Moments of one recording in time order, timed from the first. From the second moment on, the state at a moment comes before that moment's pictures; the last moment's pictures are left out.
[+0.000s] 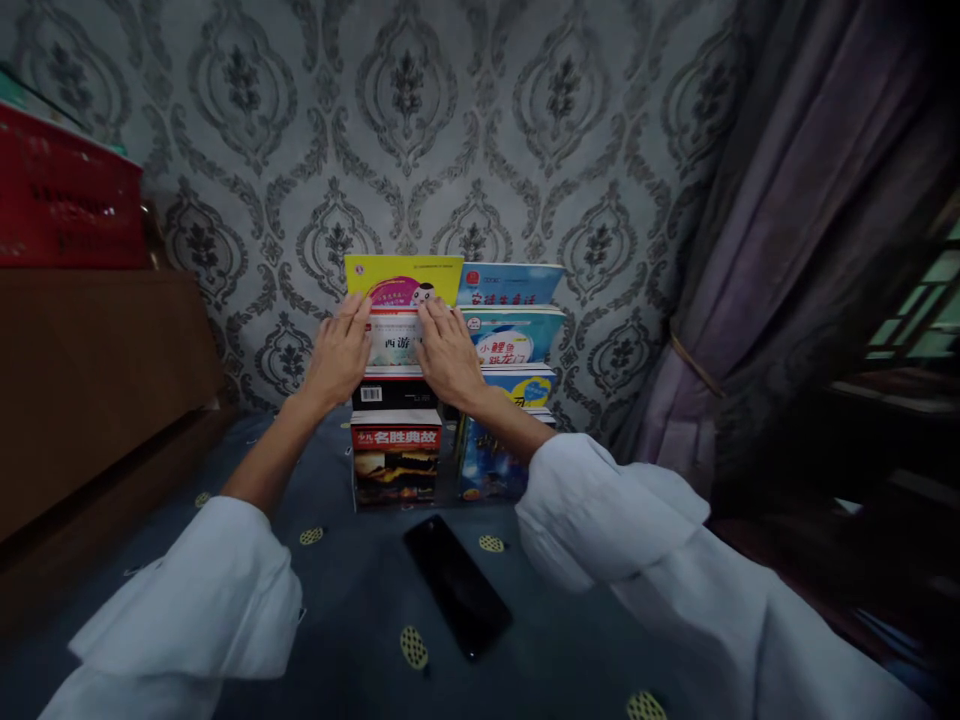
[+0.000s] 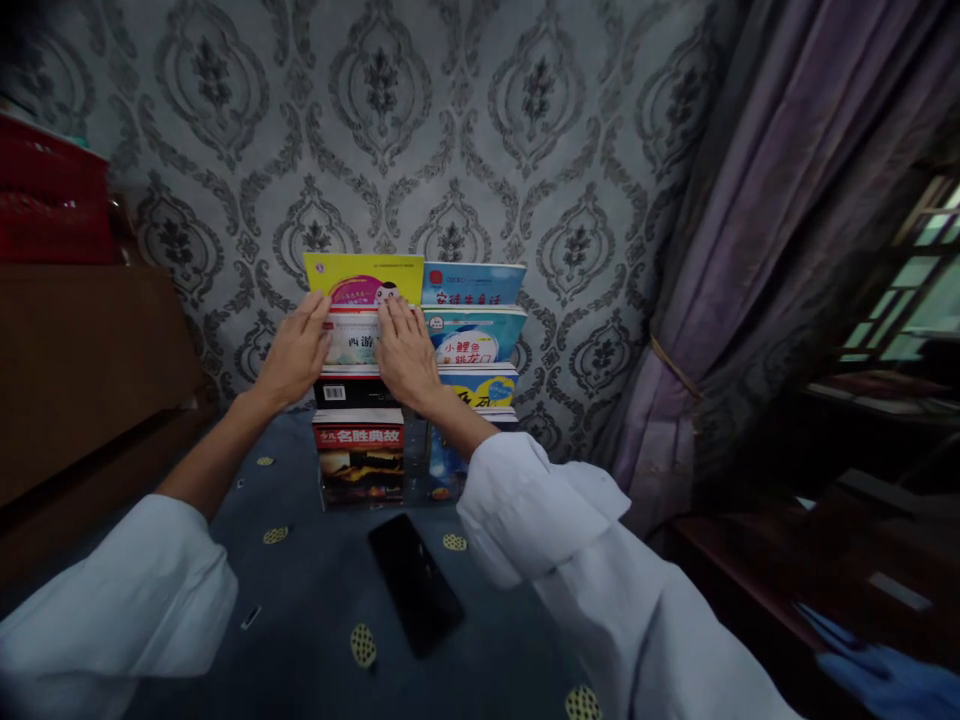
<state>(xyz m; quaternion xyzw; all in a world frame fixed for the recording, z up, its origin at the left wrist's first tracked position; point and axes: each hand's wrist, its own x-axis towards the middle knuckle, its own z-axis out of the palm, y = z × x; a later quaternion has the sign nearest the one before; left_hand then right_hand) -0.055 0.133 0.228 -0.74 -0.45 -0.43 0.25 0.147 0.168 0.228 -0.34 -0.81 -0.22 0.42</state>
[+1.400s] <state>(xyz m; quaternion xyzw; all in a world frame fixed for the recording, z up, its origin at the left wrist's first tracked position) -0.036 0.116 0.111 -0.64 -0.45 -0.62 -0.10 0.135 0.158 0.093 -0.42 -0.71 0.12 0.55</state>
